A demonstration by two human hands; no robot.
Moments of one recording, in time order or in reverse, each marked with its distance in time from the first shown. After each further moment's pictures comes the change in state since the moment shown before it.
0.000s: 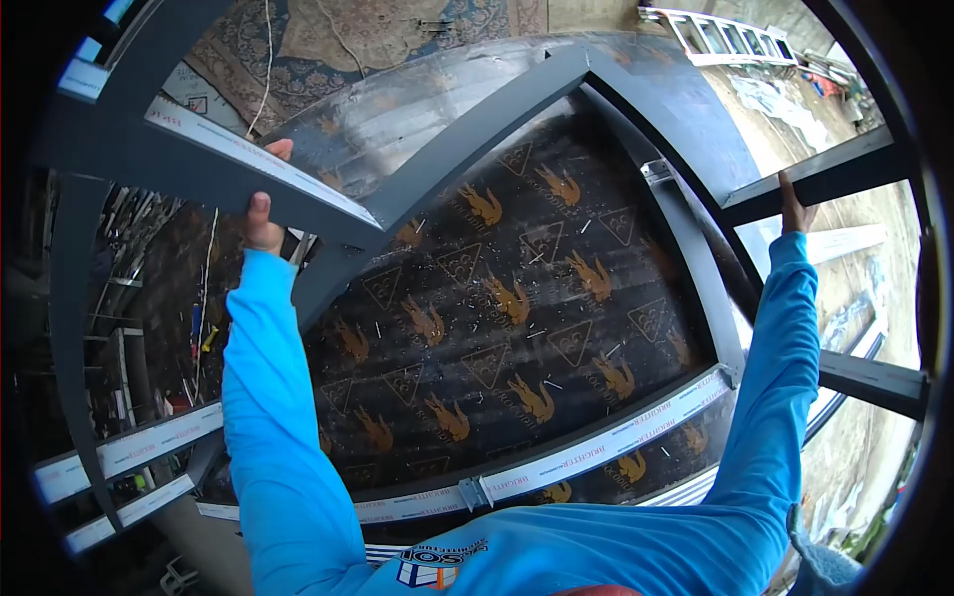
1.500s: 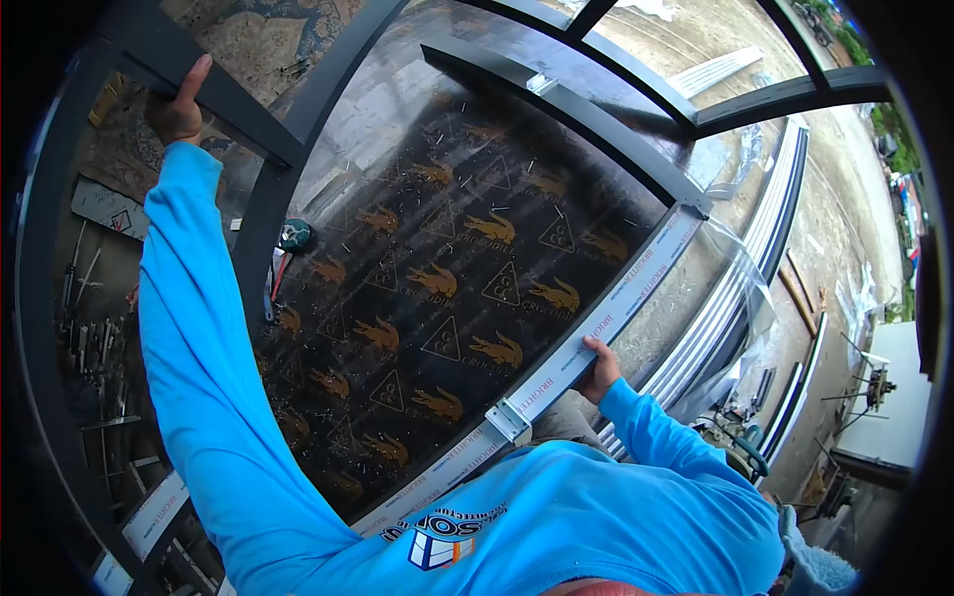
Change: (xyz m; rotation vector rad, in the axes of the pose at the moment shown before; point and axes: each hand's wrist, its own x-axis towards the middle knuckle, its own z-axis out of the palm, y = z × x) left_hand 0.044 0.184 0.018 0.043 0.048 0.211; right_hand -0.748 -0.174 -0.159 0.887 -0.247 1.423
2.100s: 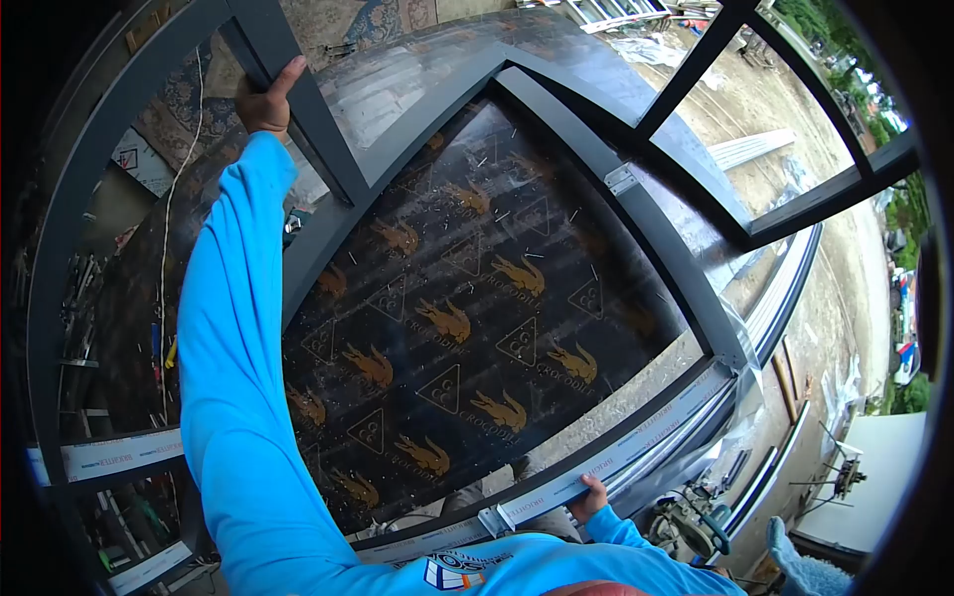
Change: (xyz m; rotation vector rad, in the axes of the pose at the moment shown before) left_hand -0.093 -0.136 0.002 -0.064 0.162 -0.128; right_hand 0.004 0.116 -0.129 0.156 0.057 0.014
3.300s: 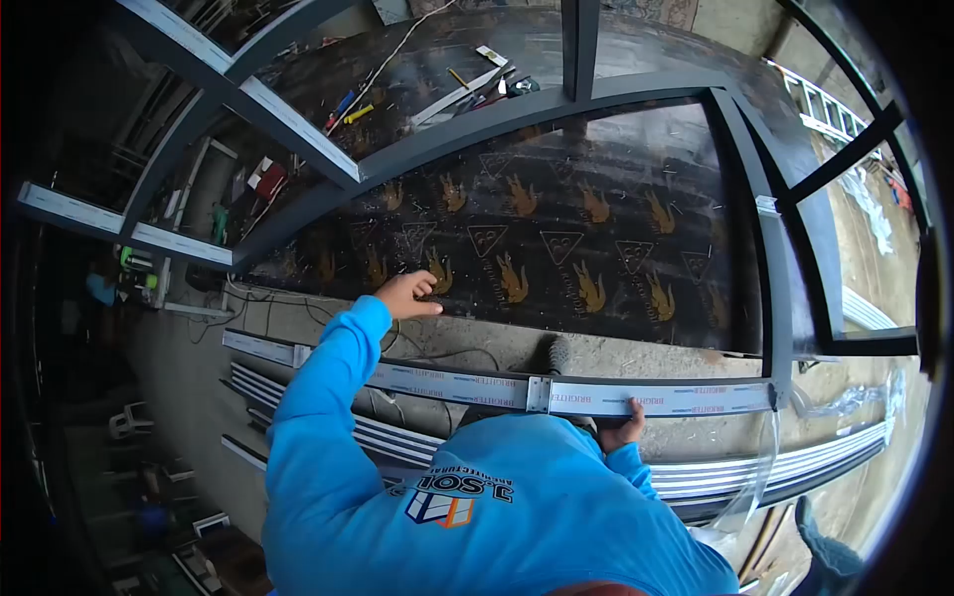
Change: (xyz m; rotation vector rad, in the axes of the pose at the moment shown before) left_hand -0.484 0.363 -0.234 0.859 -0.753 -1.118; right_hand -0.013 -0.070 -0.013 -0.164 -0.297 0.172
